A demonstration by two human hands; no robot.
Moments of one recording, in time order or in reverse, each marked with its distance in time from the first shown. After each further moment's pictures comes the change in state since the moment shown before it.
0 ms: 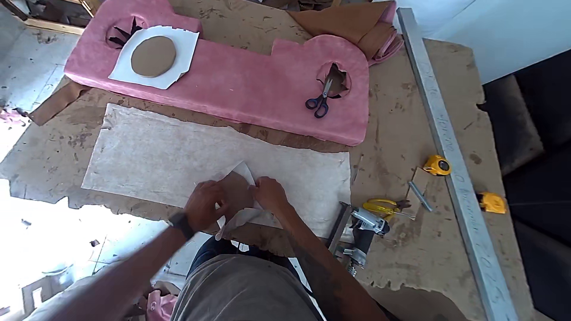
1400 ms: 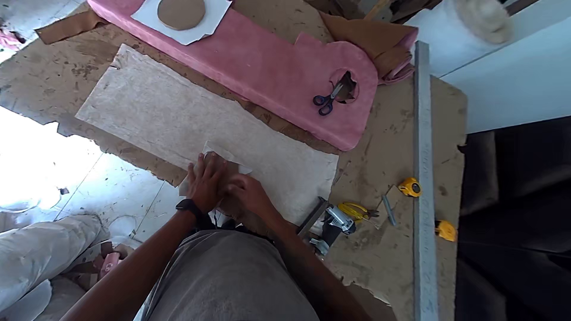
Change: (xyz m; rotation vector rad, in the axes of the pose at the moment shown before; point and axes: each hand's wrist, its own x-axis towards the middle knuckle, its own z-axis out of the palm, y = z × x) left_hand -0.024 0.065 0.095 0.100 0.139 -0.500; right_hand -0.046 0.044 0.037 0.120 -0.158 -0.371
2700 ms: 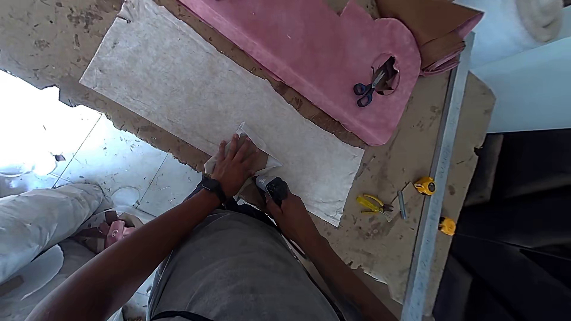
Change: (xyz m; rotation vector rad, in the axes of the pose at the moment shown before) left_hand 0.017 -0.024 -0.003 0.045 -0.054 0.231; right_hand -0.072 -0.038 0.014 -0.339 0.040 0.204
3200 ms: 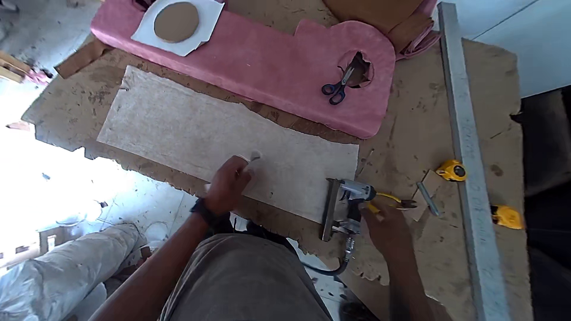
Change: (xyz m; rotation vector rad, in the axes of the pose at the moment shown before) left_hand 0.001 0.068 -0.112 -0.787 0.151 -0.057; right_hand -0.056 0.238 -0.094 0.346 0.581 0.302
